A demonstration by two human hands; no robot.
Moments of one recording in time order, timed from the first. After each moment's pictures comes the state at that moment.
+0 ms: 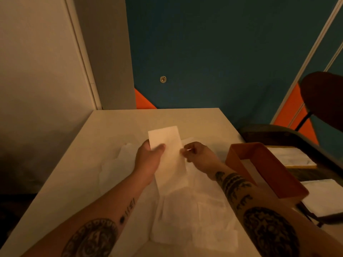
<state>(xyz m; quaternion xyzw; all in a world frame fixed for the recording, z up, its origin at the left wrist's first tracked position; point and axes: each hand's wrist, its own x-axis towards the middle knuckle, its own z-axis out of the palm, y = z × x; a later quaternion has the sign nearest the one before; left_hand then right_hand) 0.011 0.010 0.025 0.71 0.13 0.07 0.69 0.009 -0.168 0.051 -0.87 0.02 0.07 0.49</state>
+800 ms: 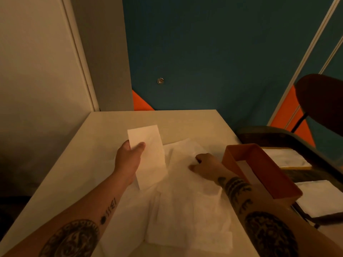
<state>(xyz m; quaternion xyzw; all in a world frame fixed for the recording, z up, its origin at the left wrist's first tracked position) 0.017 0.050 0.024 0.69 0.18 0.11 0.70 0.006 -0.201 0.040 -0.96 0.03 0.12 0.27</state>
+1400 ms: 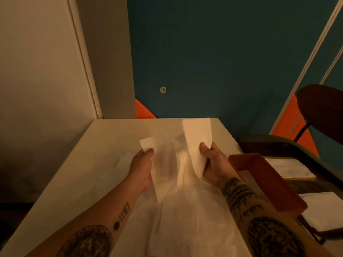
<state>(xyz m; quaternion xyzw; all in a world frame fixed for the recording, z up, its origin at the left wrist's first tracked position) 0.019 0.020 0.040 0.58 0.21 -0.01 0.79 0.010 -0.194 0.065 -0.49 0.09 0.08 0.87</state>
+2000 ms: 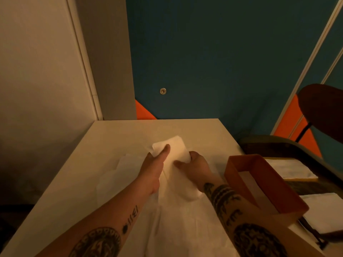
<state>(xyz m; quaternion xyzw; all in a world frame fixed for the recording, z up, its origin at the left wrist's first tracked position) 0.021 -0.012 0.040 0.61 0.18 -0.02 0.77 0.009 -0.153 0.055 -0.83 0.07 0.03 0.55</state>
